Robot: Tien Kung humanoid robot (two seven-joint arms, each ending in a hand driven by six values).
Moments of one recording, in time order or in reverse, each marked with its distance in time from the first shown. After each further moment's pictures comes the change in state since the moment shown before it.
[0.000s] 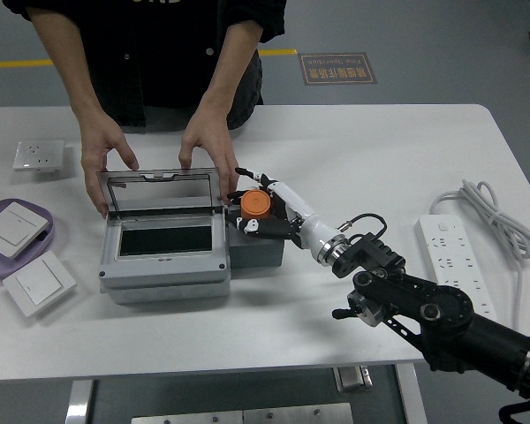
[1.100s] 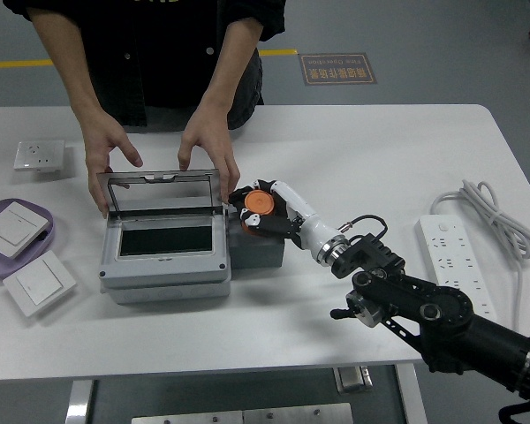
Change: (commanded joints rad) left arm -0.003 0.001 -0.048 -0.004 0.043 -0.003 -0.006; right arm -0.003 -0.001 -0.004 0.009 0.017 -0.026 -0.019
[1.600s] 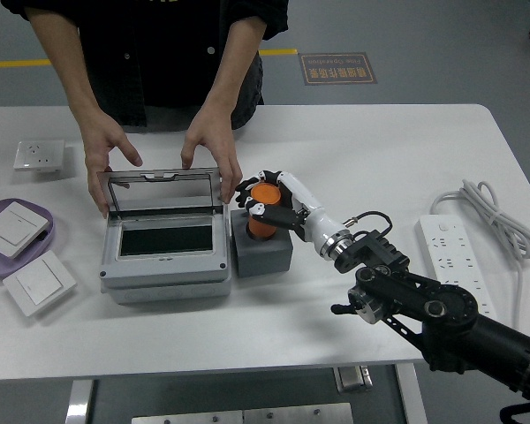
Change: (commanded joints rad) left arm 0.001 -0.002 -0.008 -0.001 0.004 0.001 -0.003; right arm -0.007 -0.012 0.060 0.047 0.023 -0.039 0.046
